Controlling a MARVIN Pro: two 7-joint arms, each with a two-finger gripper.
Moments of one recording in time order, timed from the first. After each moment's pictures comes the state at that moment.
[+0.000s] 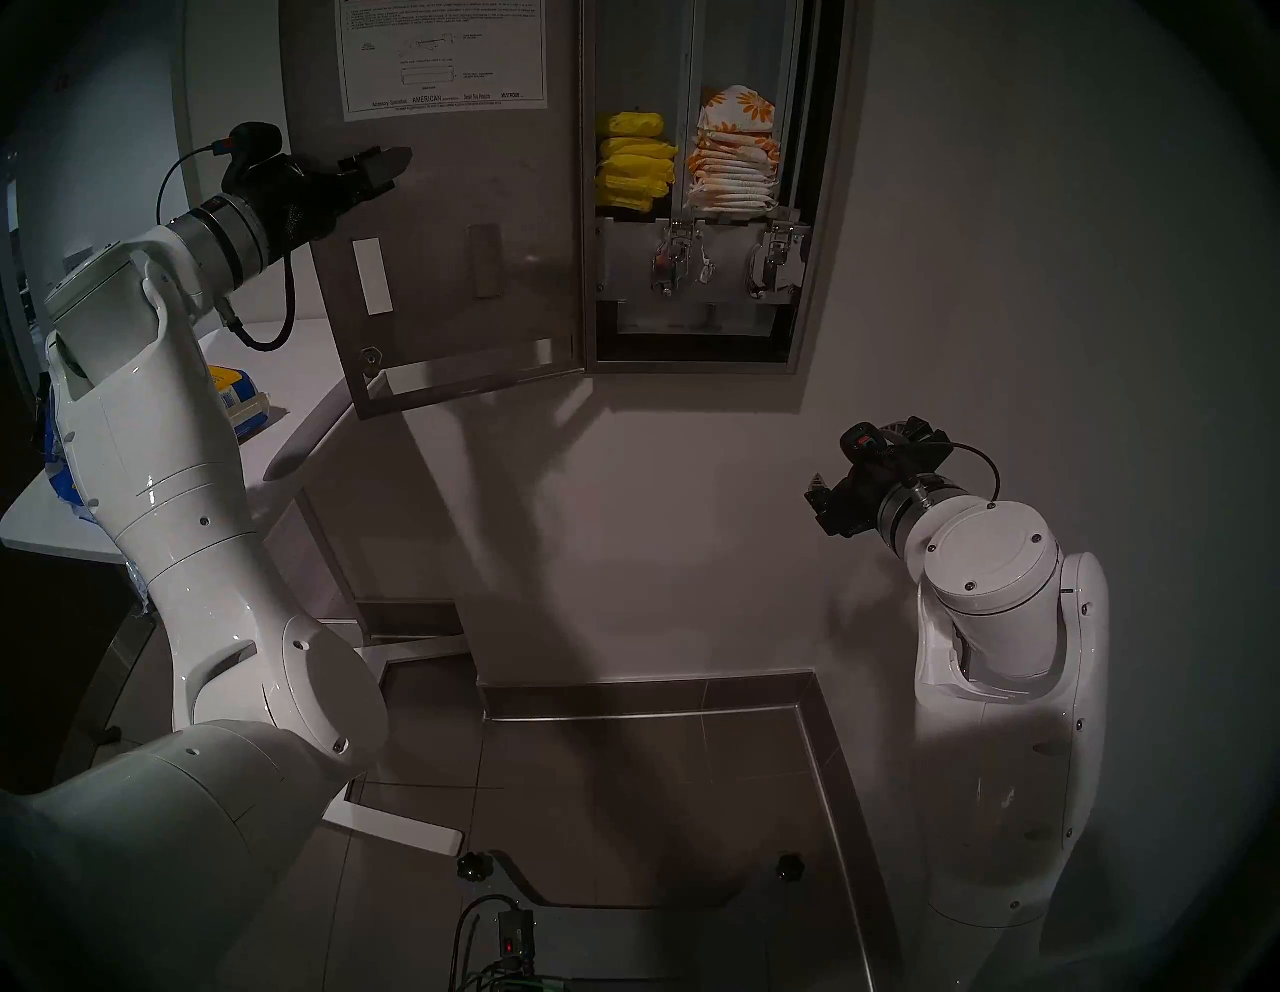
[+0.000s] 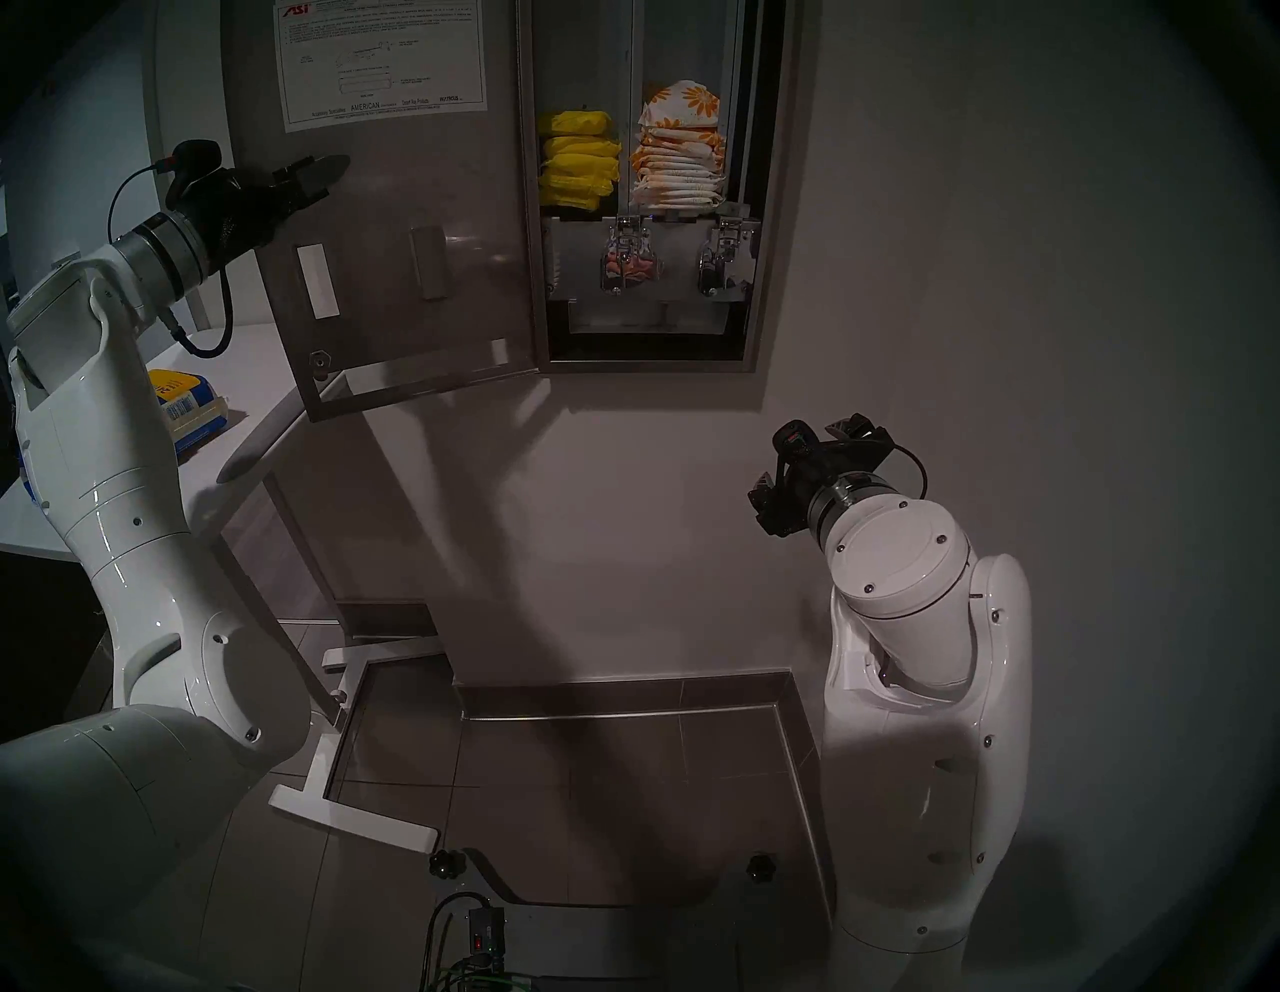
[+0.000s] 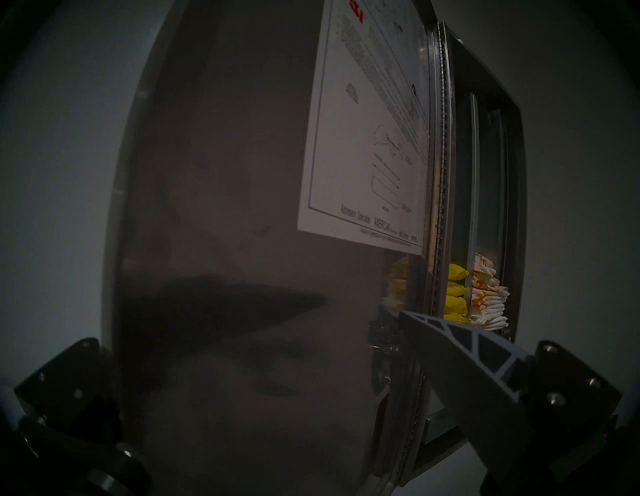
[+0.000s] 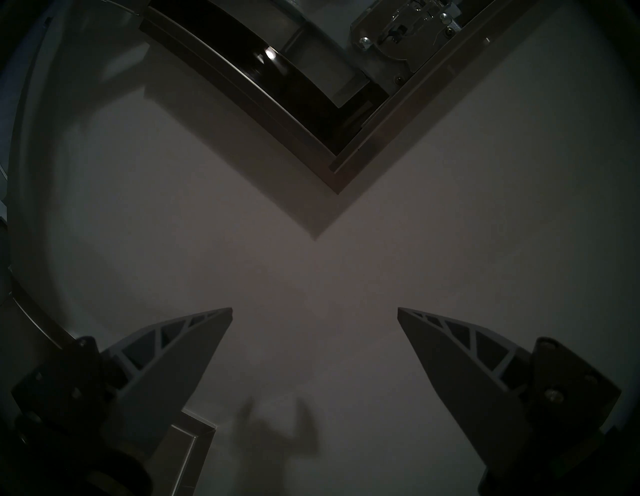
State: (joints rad) left arm 0.77 -1.43 -2.10 -1.71 0.06 0.83 -1.00; right arm -1.60 -1.62 1.62 -2.29 -1.06 0.60 0.79
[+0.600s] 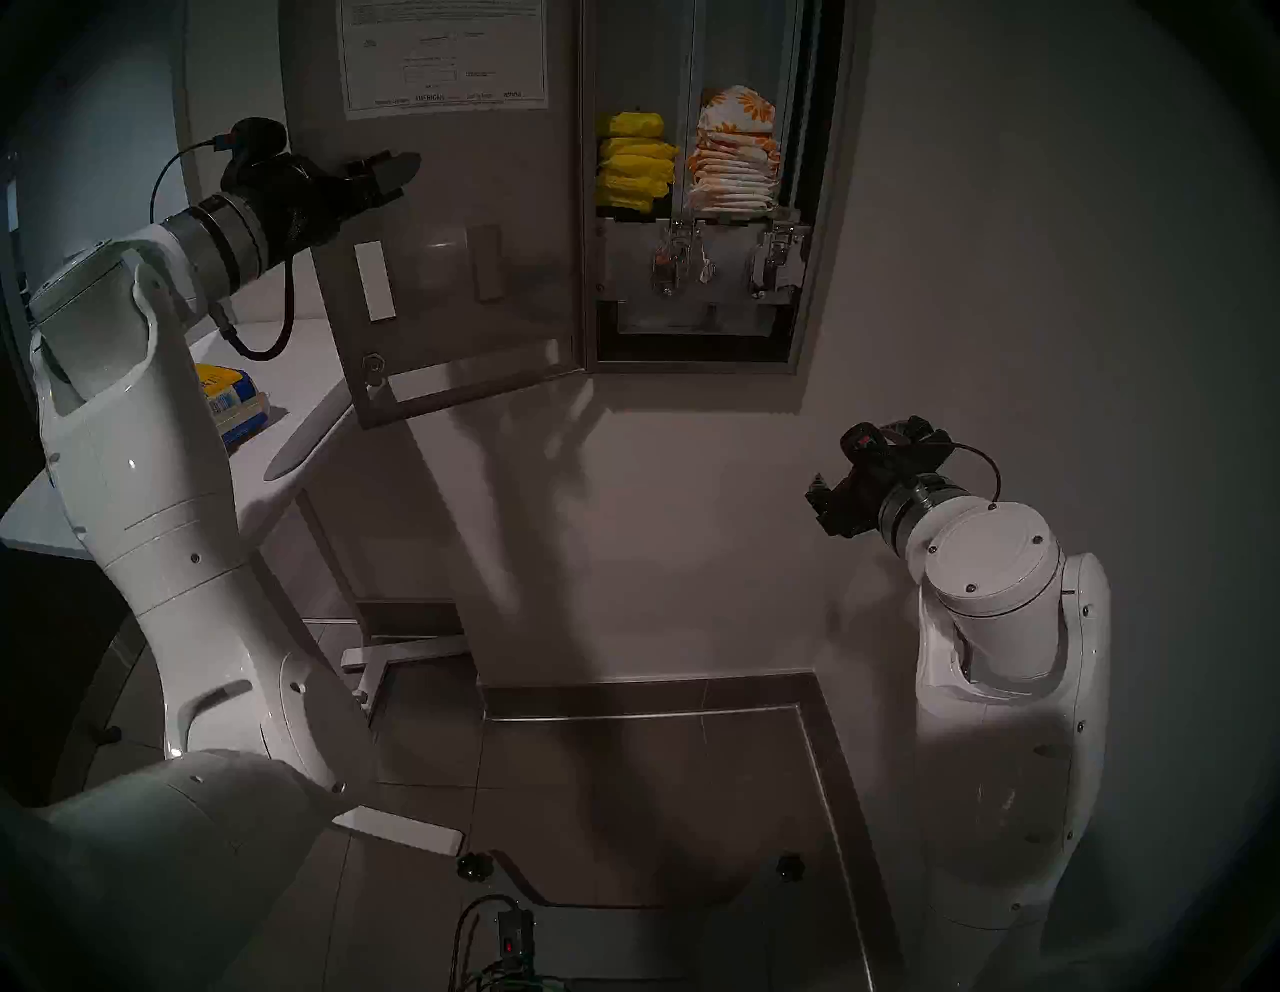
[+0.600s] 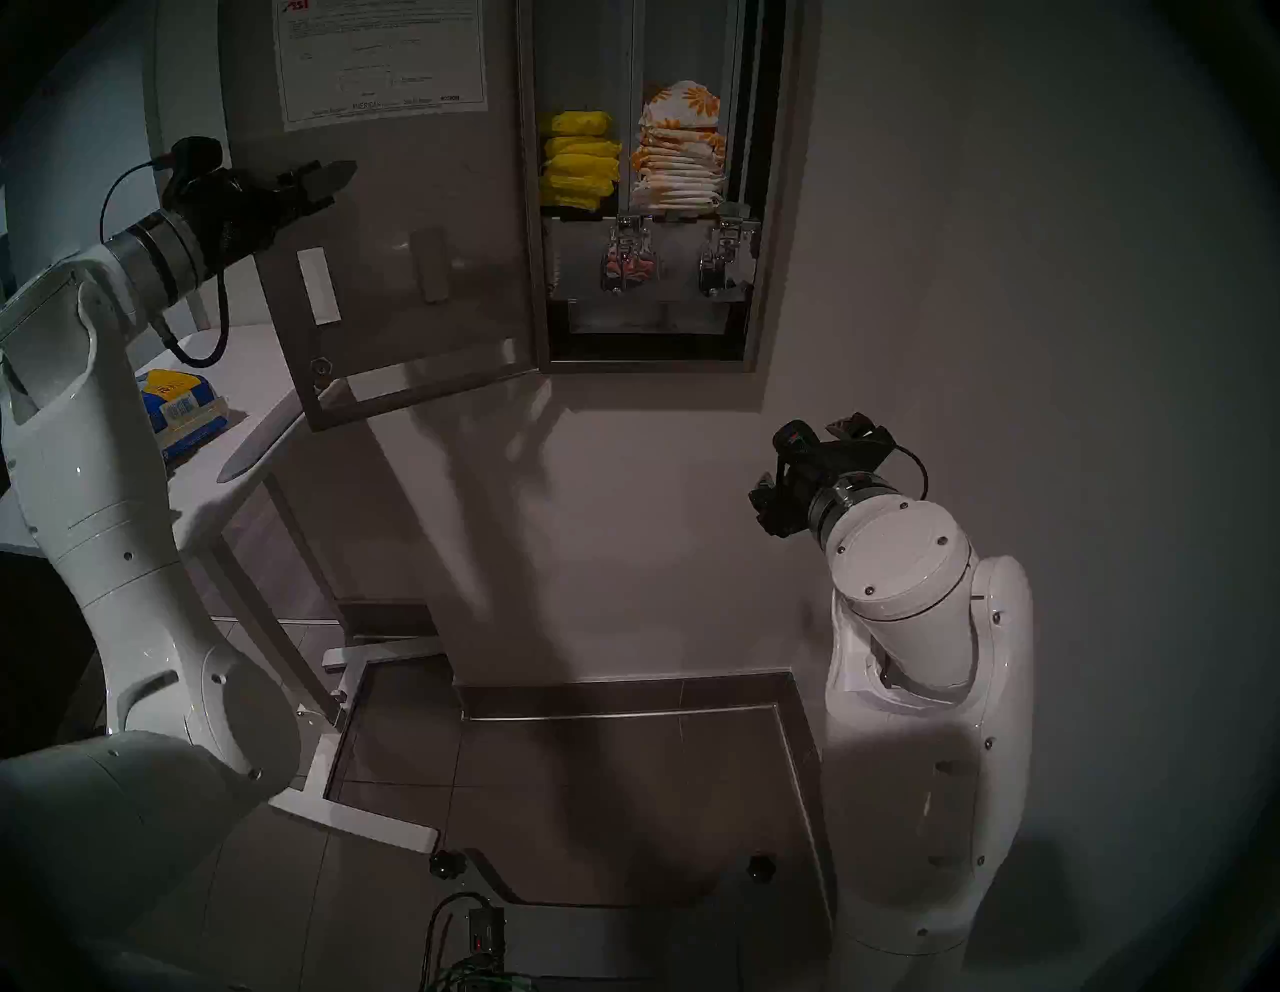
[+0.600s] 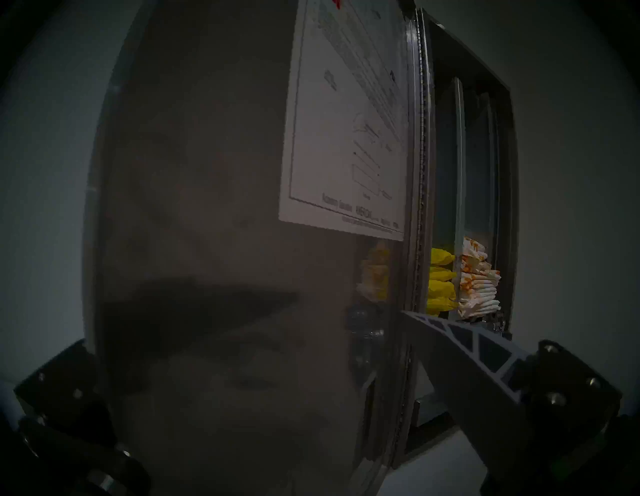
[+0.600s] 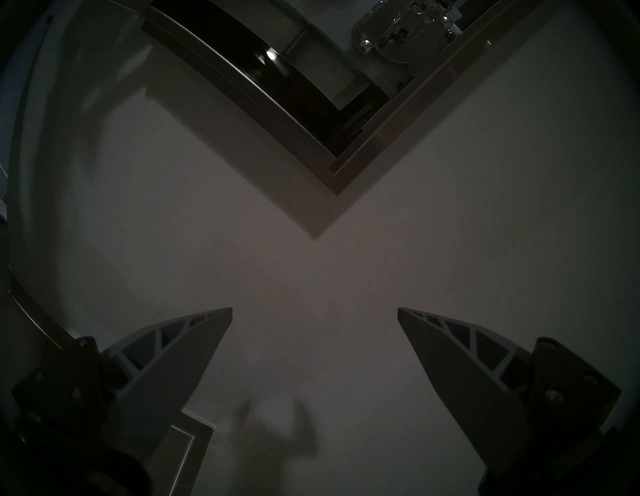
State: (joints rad) left arm 0.88 -1.40 -2.04 -1.89 -0.01 0.93 -0.90; right arm -1.61 -1.61 1.62 -2.29 -1.07 0.60 0.79
